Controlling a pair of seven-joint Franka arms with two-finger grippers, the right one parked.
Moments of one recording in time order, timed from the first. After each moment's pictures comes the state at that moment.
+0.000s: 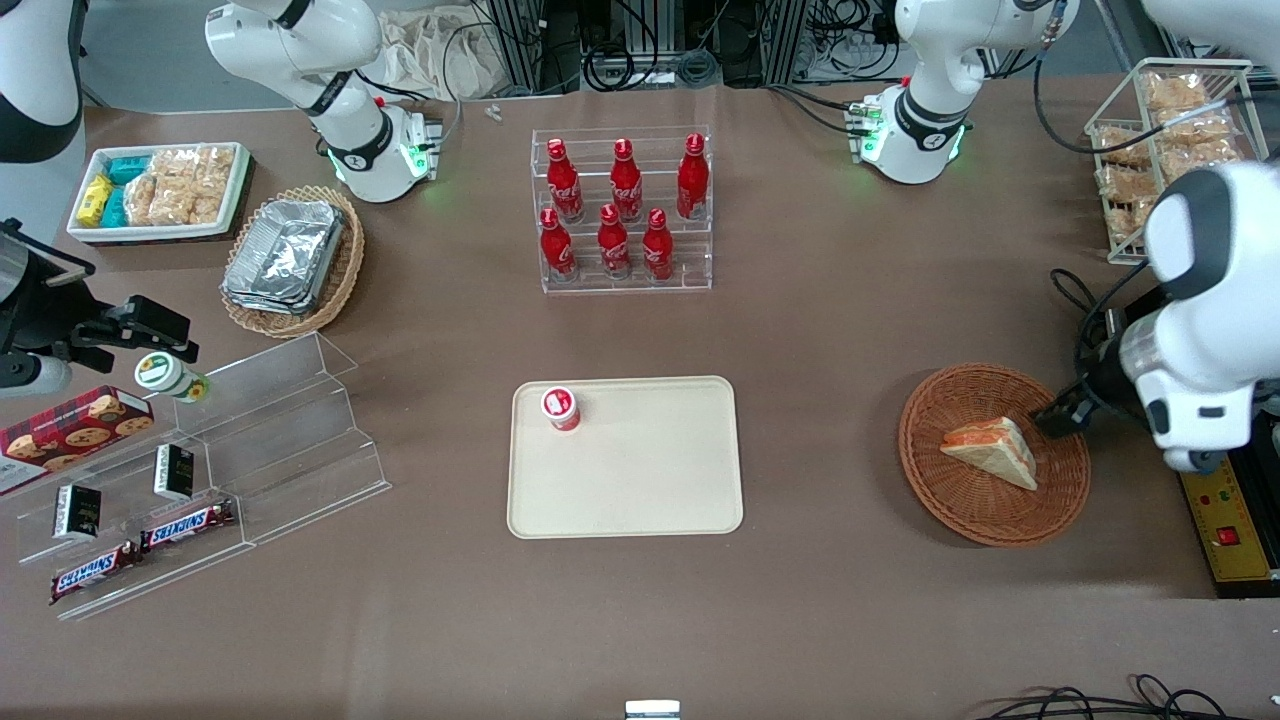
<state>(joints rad) -0.07 0.26 0.05 -1.71 0.00 1.91 -0.88</state>
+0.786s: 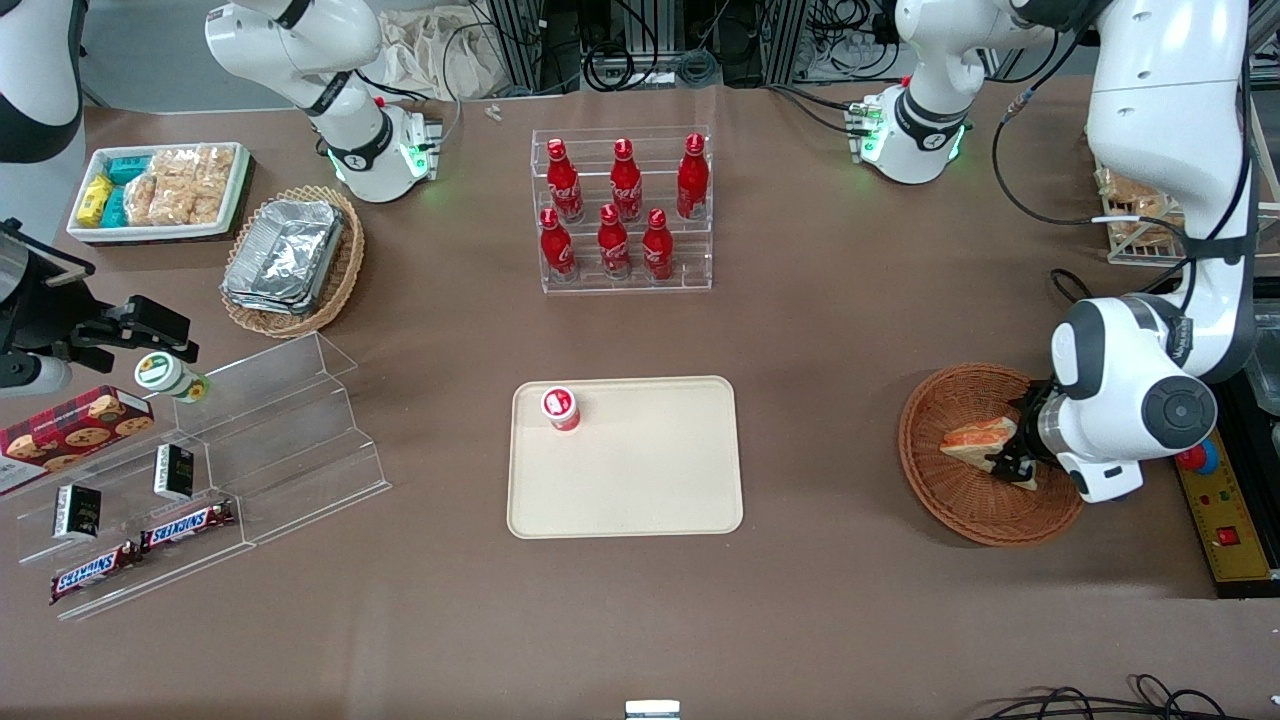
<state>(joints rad) -0.06 0.51 0.08 -1.79 0.00 2.13 -1.10</state>
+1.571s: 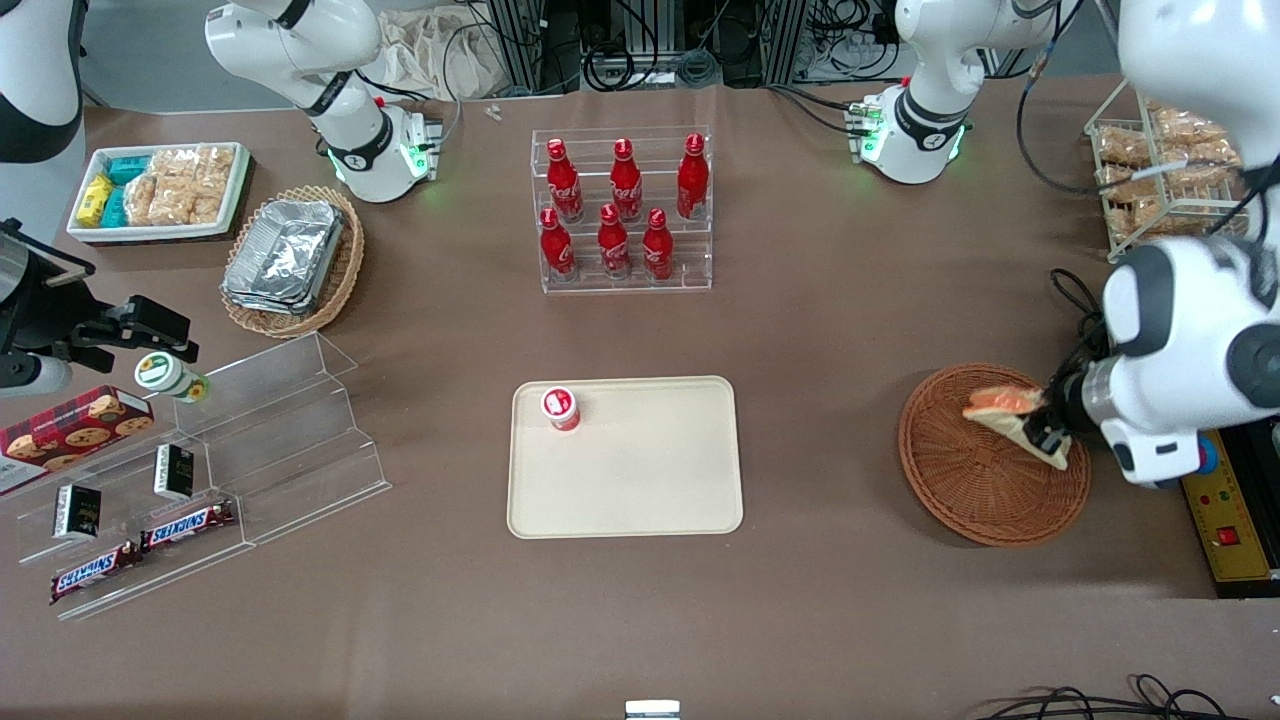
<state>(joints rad) -0.06 0.29 0.03 -1.70 0.00 1.82 -0.87</state>
